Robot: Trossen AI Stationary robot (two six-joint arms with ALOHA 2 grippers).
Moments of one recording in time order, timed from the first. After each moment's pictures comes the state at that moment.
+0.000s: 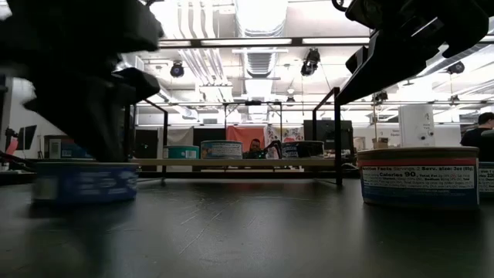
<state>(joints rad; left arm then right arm) -0.54 1.70 1.00 -0.52 -0.24 -0.30 0.39 1.37 0.71 -0.08 0.34 0.23</state>
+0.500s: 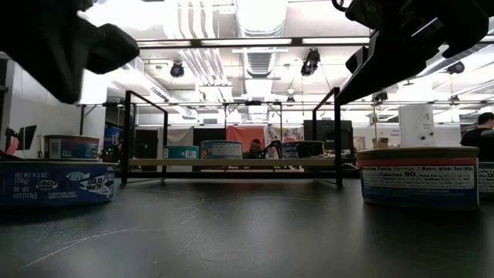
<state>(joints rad) -0.58 1.50 1.00 -0.60 -0.15 -0.33 0.39 1.37 0.71 -0.08 0.34 0.23</state>
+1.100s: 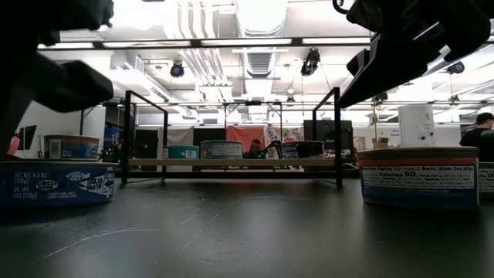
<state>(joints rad) -0.64 1.68 1.00 -0.50 -0.03 -0.49 0.39 1.37 0.70 -0.08 0.34 0.23</state>
